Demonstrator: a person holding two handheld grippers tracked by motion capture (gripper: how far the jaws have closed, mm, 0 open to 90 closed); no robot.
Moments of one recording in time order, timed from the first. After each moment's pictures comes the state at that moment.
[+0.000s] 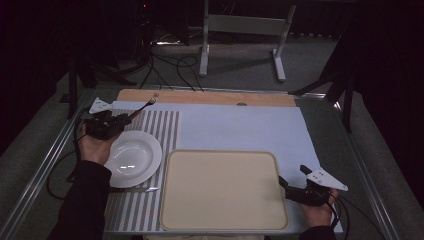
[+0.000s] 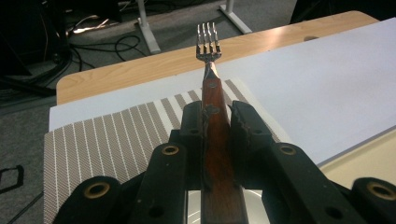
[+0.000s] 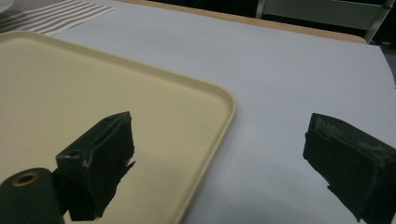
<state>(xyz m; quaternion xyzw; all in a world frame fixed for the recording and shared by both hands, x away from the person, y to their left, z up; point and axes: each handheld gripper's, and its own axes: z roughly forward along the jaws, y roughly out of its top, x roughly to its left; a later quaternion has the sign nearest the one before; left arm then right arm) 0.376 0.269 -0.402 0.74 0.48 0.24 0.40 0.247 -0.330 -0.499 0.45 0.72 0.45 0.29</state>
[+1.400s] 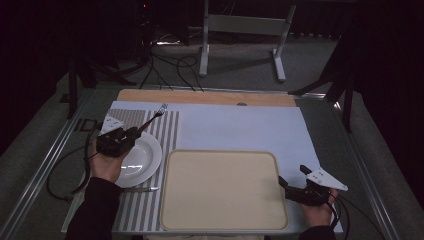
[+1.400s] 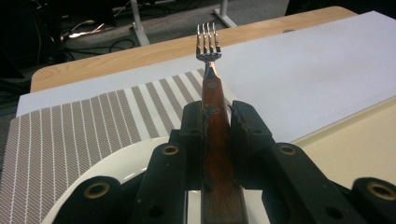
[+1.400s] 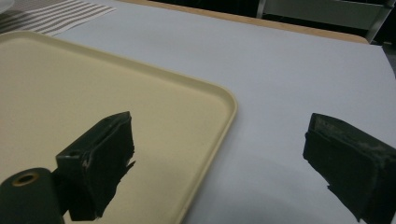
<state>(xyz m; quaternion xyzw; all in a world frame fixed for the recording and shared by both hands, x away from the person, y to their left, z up) 0.336 0.234 -0.422 0.74 0.47 0.25 0.41 0.248 -0.330 -0.500 0.45 0.72 0.45 0.28</state>
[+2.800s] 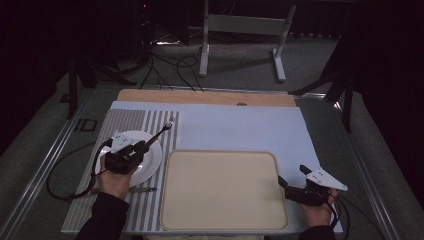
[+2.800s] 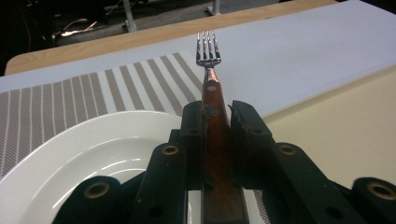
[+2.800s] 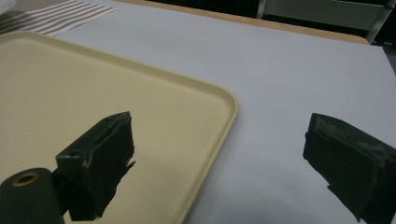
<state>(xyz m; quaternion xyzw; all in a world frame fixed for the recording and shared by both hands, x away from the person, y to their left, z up) 0.300 0.210 -0.439 0.74 0.47 0.25 0.41 0.247 -0.329 -0.499 0.45 0.72 0.45 0.28</state>
